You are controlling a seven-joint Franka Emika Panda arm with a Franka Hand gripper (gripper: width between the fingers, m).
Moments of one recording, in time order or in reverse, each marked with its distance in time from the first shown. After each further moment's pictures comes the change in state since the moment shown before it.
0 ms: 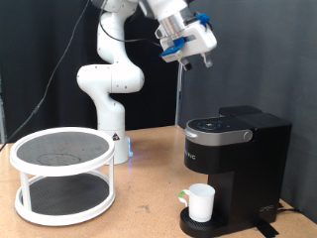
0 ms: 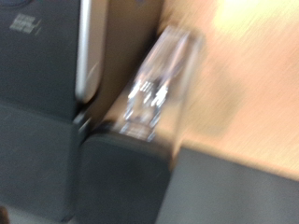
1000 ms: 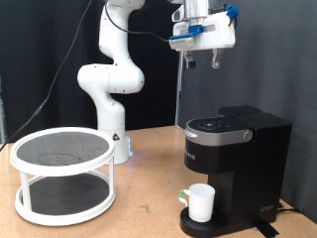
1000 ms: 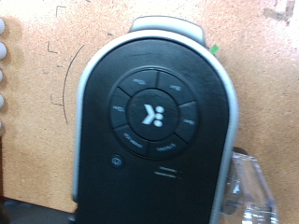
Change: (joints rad) arm -0.151 0.298 0.146 0.300 -0.357 0.086 0.224
